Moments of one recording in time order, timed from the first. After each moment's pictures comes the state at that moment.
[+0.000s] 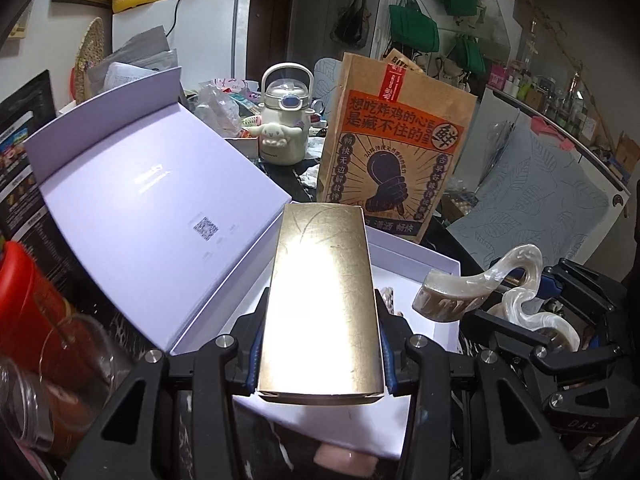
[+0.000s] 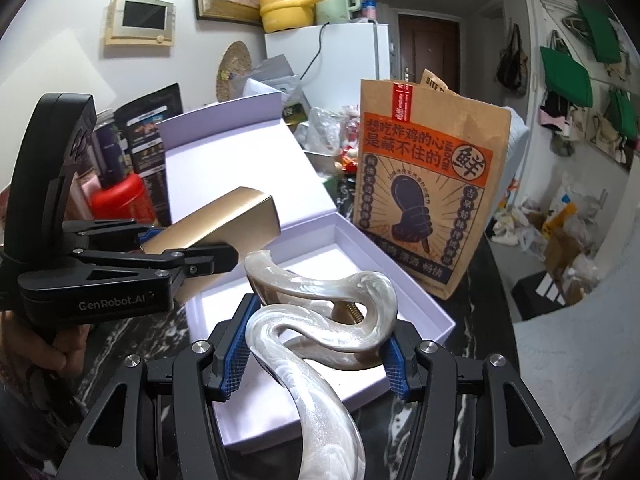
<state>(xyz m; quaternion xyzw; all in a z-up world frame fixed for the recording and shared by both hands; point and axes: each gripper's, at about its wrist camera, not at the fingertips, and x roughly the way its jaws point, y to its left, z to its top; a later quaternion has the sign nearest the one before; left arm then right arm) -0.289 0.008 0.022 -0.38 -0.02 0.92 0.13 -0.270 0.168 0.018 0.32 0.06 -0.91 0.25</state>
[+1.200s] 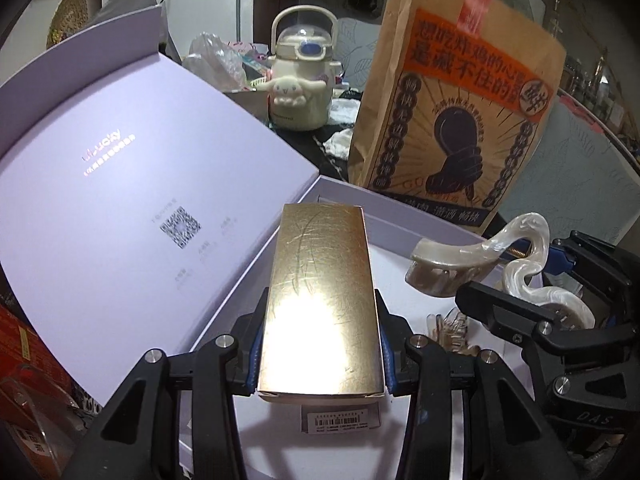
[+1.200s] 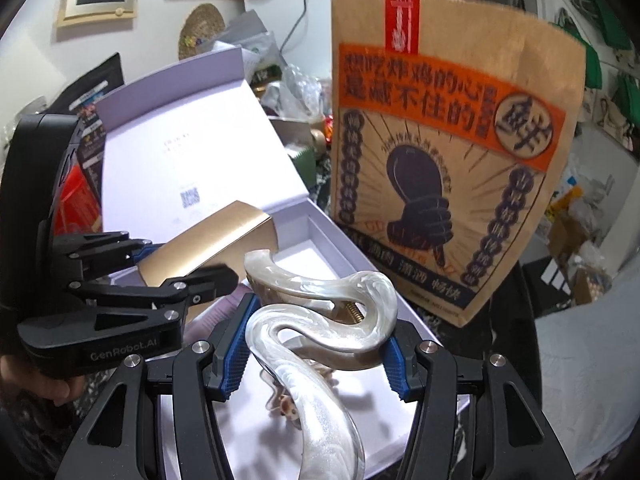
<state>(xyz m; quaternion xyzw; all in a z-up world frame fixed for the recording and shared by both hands) -0.366 0.012 -0.042 -0.43 0.00 0.90 0.10 -0.361 0.148 -0.029 0.38 0.06 -0.89 0.24</state>
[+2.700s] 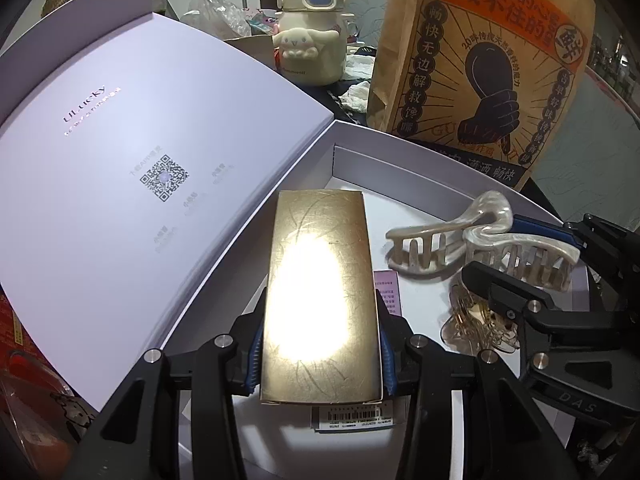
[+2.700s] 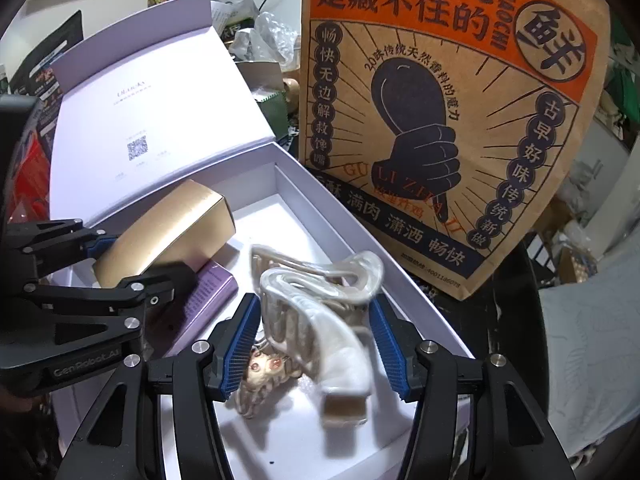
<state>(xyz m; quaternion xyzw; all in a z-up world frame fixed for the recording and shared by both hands) -0.380 0.021 -0.071 -0.48 0.03 0.87 0.07 -0.378 0.147 -0.059 0.42 0.09 -0.88 0.20</state>
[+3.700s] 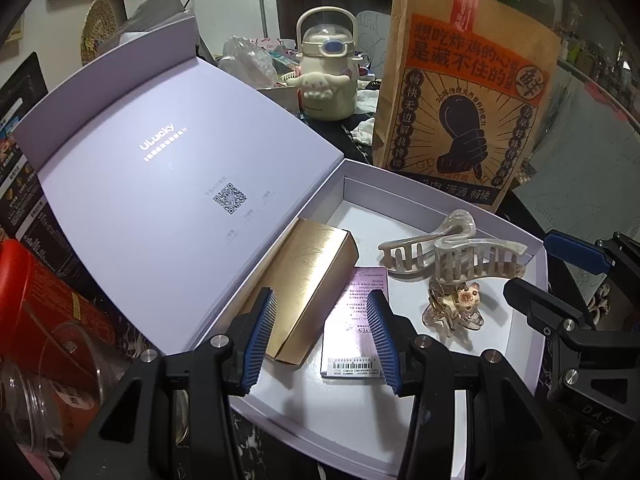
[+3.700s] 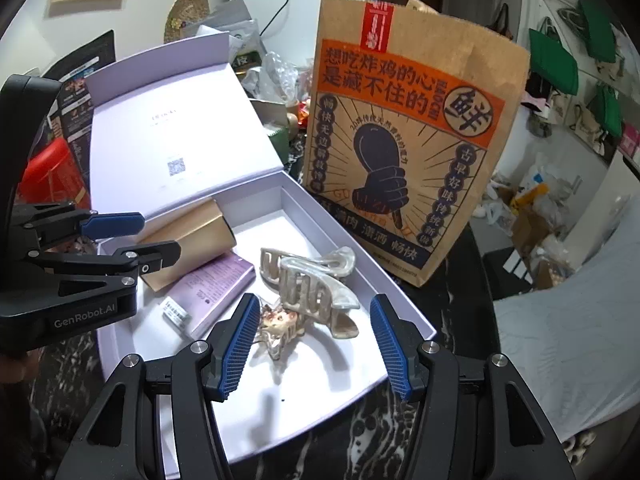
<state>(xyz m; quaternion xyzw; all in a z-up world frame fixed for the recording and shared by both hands) -0.330 0.017 -0.024 -0.44 0.04 0.90 0.04 -0.325 0.157 -0.018 0.39 0.11 -0.90 0.18</state>
